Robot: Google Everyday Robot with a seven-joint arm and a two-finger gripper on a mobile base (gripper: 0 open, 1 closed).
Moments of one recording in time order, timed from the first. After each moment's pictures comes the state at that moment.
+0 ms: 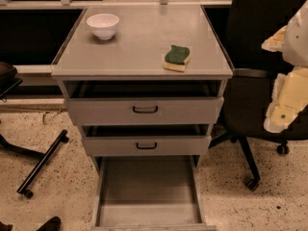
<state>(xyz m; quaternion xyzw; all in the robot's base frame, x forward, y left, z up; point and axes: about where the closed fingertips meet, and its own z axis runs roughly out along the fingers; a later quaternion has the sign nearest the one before) 0.438 -0.217 0.976 -0.60 0.78 -0.03 0.16</state>
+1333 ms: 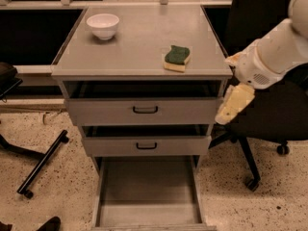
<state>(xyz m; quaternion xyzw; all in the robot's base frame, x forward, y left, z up) 0.538 -0.191 0.880 -0.59 0.77 0.02 0.25</state>
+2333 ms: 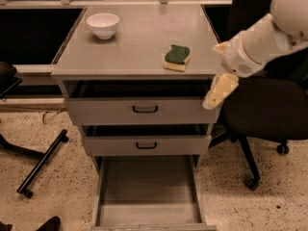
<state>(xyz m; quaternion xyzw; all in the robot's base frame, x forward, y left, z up) 0.593 -0.169 0.879 -0.60 0.74 0.02 0.30</state>
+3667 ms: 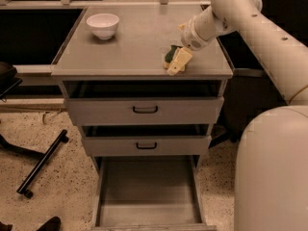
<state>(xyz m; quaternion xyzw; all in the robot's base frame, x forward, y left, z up) 0.785 -0.083 0.852 -0.62 0.69 0.04 0.37</state>
